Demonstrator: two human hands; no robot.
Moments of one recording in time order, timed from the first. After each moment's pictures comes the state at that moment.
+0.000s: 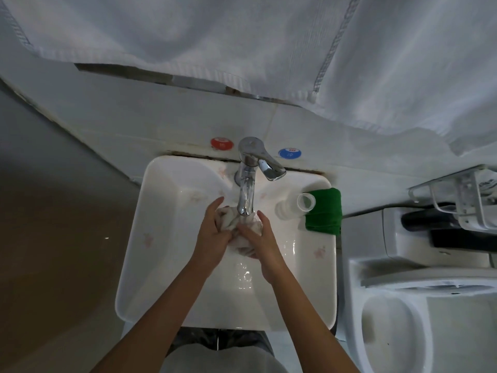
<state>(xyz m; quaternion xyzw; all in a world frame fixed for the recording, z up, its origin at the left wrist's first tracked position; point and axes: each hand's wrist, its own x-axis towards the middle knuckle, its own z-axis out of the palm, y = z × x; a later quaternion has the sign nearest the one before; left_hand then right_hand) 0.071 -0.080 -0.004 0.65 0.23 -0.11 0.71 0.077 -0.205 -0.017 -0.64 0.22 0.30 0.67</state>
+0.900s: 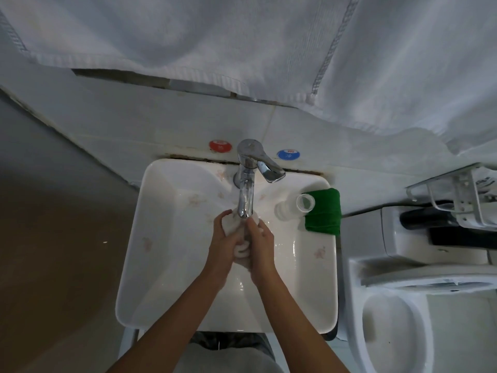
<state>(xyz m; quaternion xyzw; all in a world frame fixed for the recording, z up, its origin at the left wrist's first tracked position) 0.066 -0.101 -0.011 0.63 0.29 -0.13 0.71 0.074 -0.178 -0.024 -0.64 0.31 0.16 0.69</state>
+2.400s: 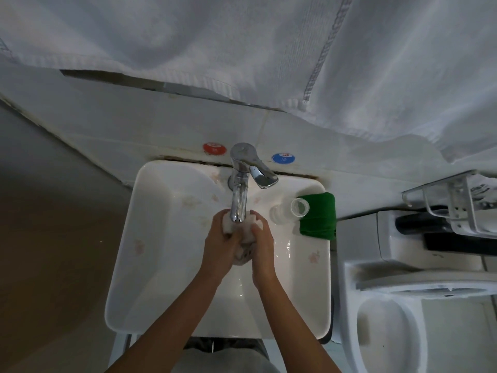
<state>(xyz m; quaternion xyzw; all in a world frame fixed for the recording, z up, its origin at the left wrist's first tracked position) 0.078 -0.107 -0.021 0.74 0.25 -0.12 0.61 0.078 -0.194 -0.029 -0.68 0.26 0.15 0.66</state>
